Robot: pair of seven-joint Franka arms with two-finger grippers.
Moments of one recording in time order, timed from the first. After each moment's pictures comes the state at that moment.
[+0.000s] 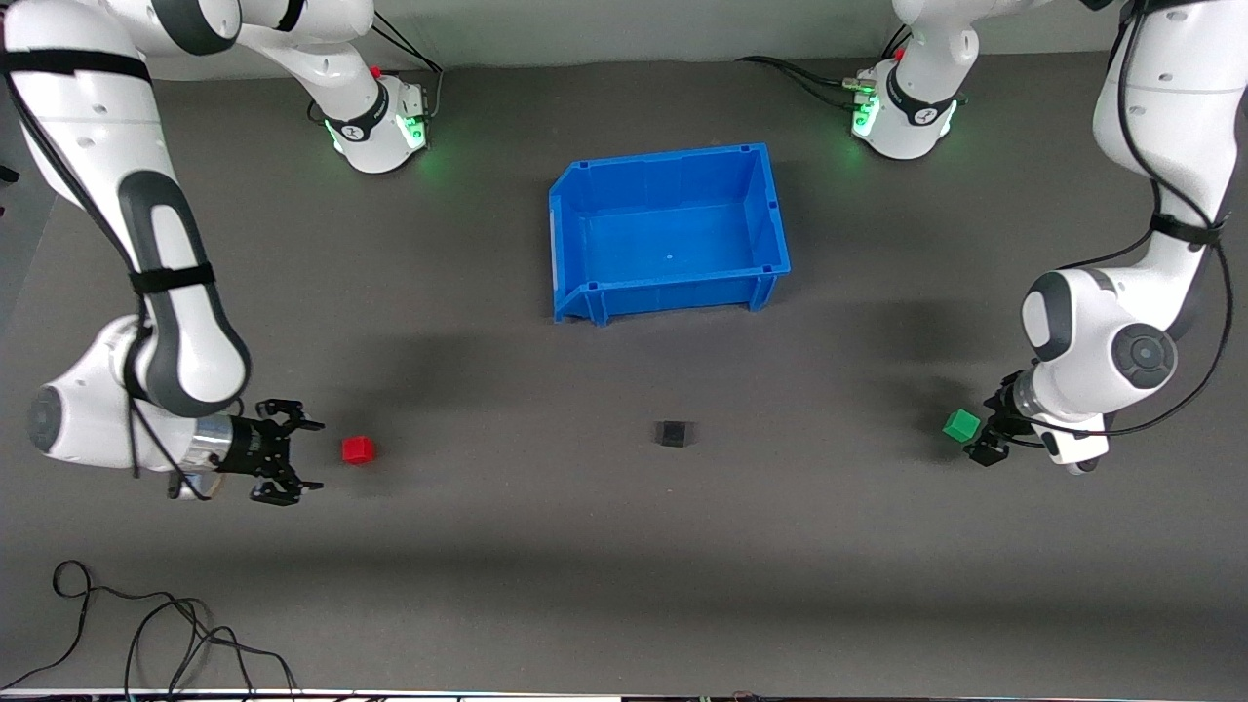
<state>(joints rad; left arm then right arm) 0.16 0.54 -0.12 -1.98 0.04 2.54 -1.01 -0.02 0.62 -0.05 -1.67 0.44 2.17 1.13</state>
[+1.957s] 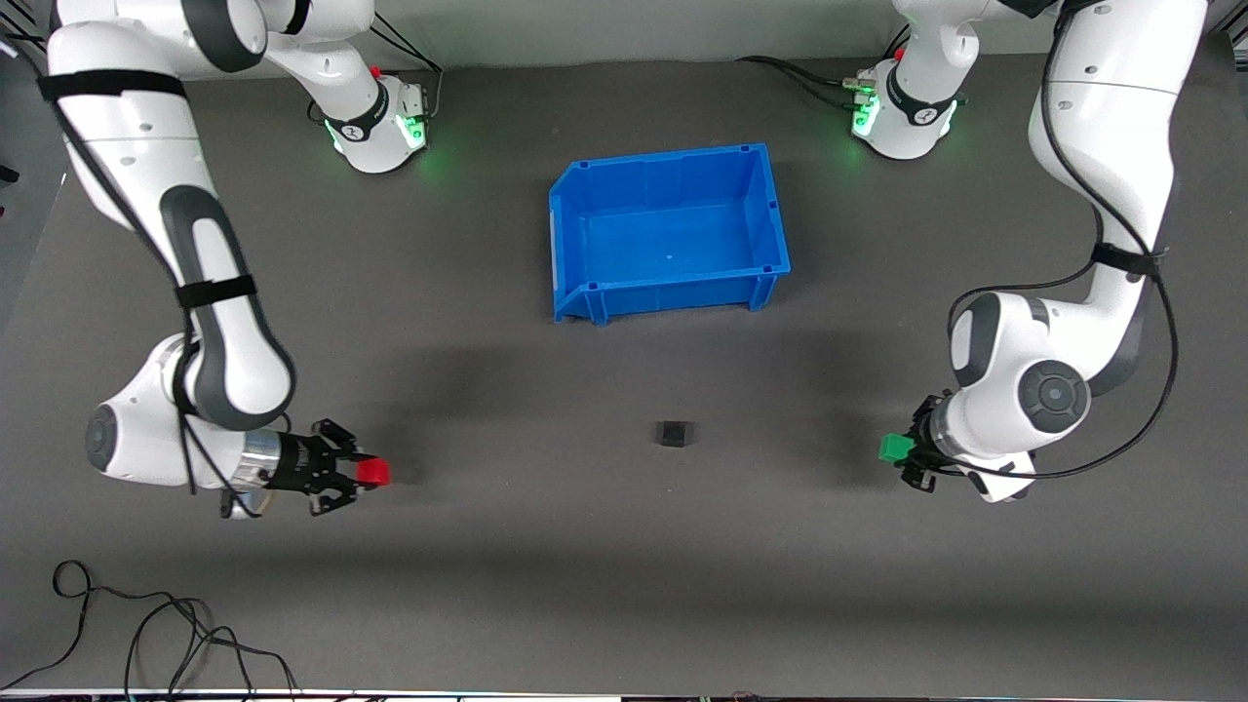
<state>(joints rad) -0.06 0.60 -0.14 -1.68 0.03 2.27 -1.51 0.11 0.65 -0.04 -1.55 0.52 2.15 1.20</state>
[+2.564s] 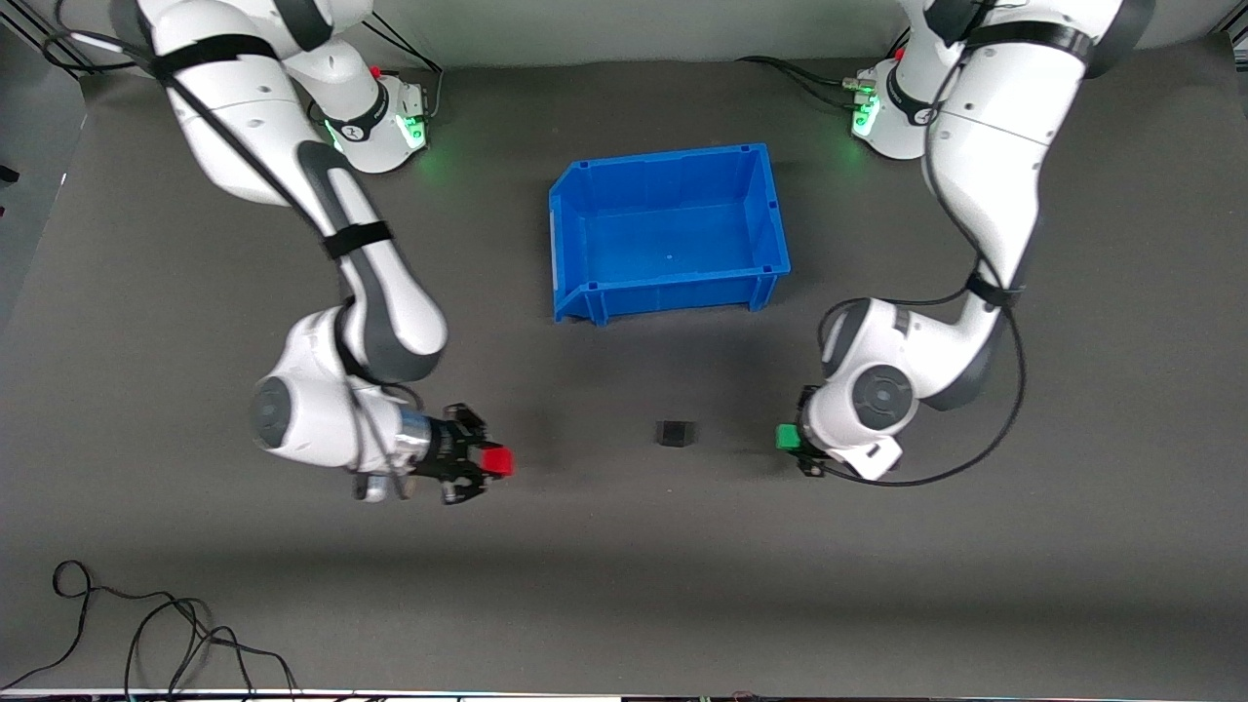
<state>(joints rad) -0.28 0.72 -0.14 -1.60 0.03 2.27 -1.93 0.39 0.70 -0.04 -1.46 0.52 2.26 1.58</state>
